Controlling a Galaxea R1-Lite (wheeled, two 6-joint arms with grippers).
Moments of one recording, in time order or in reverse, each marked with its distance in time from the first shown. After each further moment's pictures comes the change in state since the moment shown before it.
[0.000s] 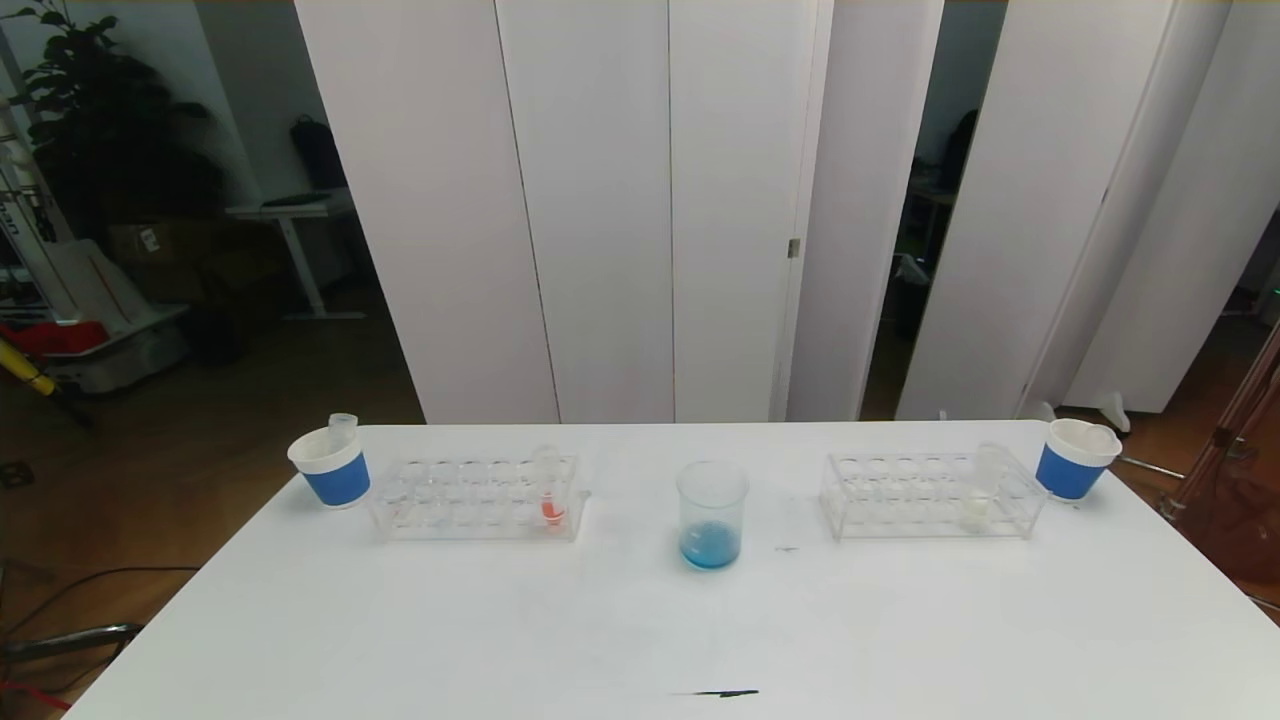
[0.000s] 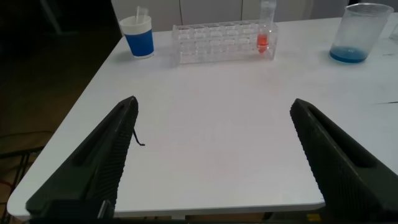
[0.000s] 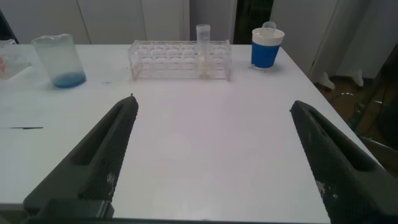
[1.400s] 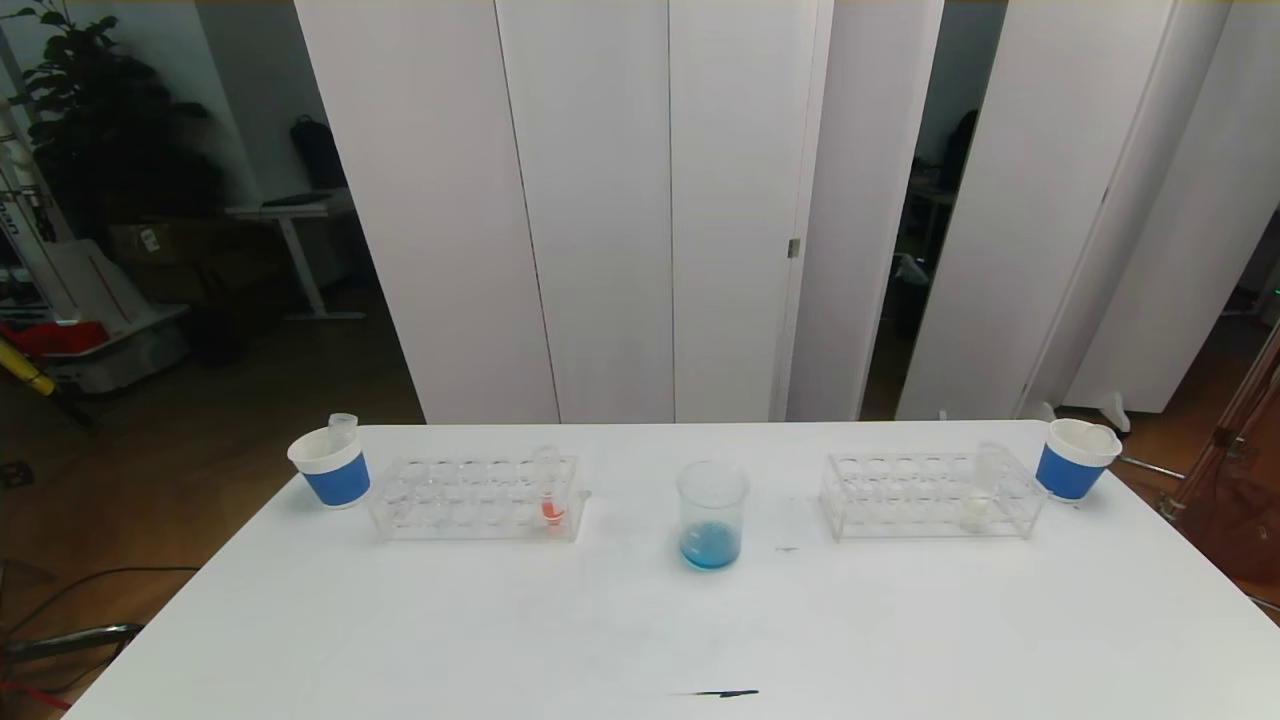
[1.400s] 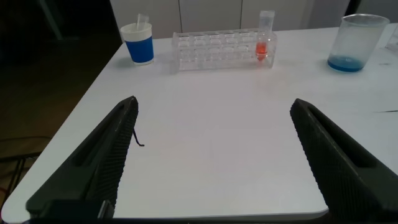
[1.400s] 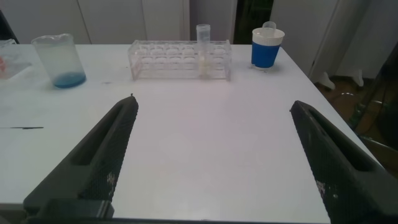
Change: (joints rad) left arm 0.000 0.001 0.031 -0.069 -0.001 -0.008; right arm 0.000 0.000 0.000 0.000 0.000 0.000
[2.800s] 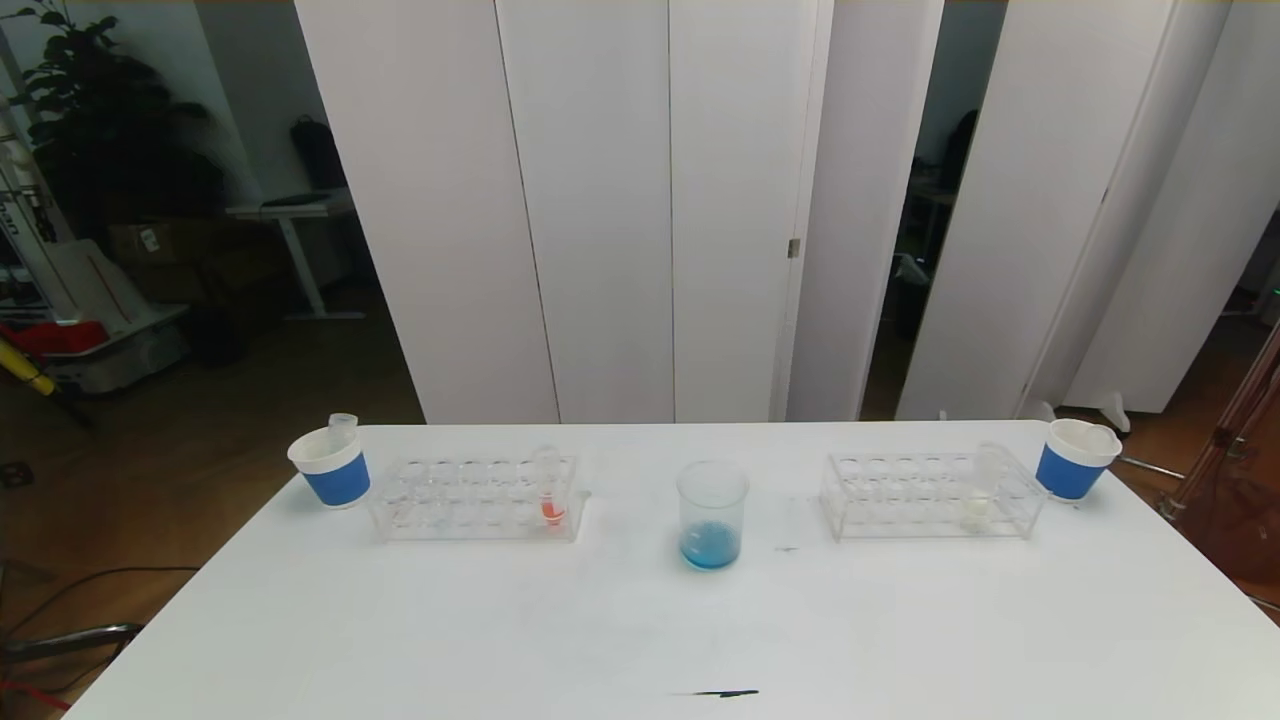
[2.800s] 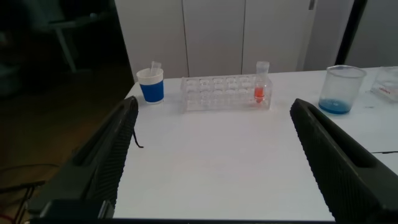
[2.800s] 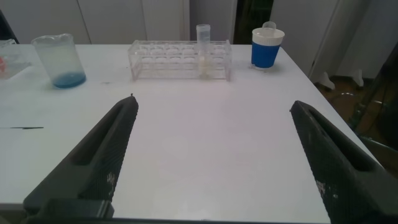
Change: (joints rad) left arm 0.000 0.014 -0.191 0.050 0.015 -0.001; right arm 0.000 0.000 0.000 0.000 0.000 0.000
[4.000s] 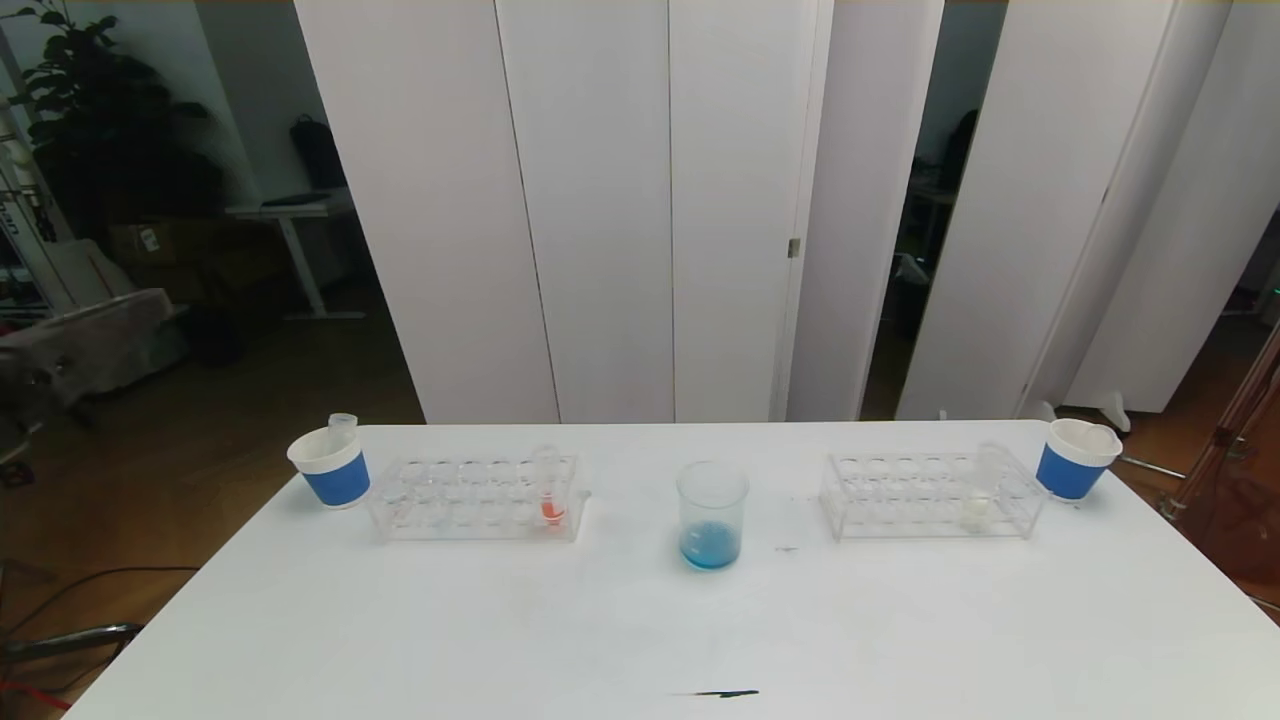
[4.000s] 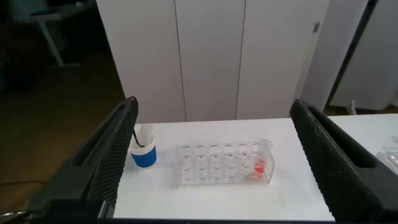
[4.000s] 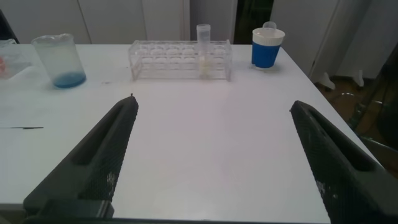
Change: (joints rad) left arm -0.028 0.979 -0.560 -0.350 0.007 -0.012; right arm 0.000 0.000 0.000 0.000 0.000 0.000
